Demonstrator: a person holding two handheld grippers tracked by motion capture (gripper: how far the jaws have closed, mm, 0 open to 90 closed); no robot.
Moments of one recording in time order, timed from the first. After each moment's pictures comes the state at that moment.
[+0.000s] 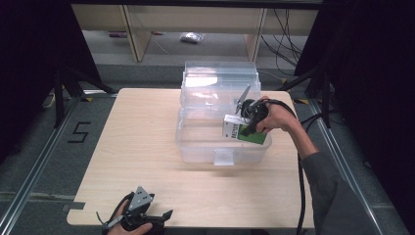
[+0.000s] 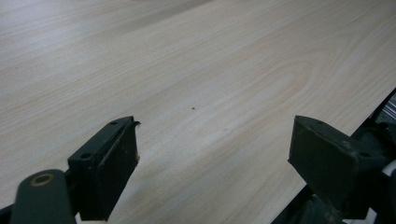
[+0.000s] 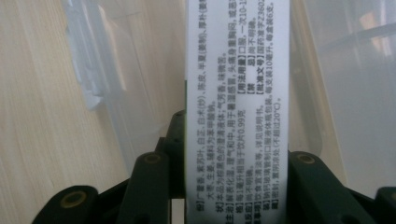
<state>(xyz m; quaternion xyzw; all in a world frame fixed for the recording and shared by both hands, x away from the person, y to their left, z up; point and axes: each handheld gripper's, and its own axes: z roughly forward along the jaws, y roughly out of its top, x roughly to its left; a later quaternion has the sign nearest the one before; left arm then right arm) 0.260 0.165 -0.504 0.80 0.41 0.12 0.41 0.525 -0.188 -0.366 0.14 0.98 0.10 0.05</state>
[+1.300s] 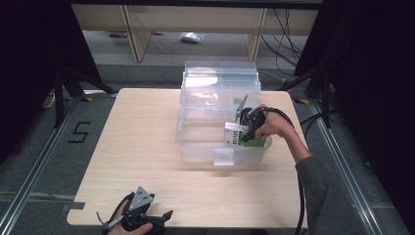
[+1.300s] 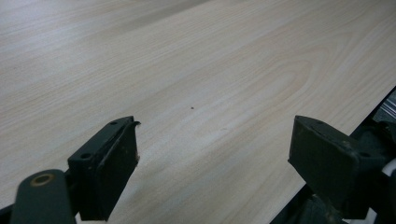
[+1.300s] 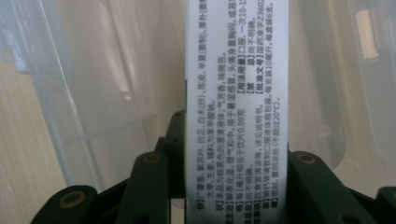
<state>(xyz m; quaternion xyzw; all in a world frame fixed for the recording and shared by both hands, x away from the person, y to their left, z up) 0.260 0.166 -0.504 0.81 0.41 0.13 0.40 0.535 -0.191 -0.406 0.13 0.99 0.09 0.05</state>
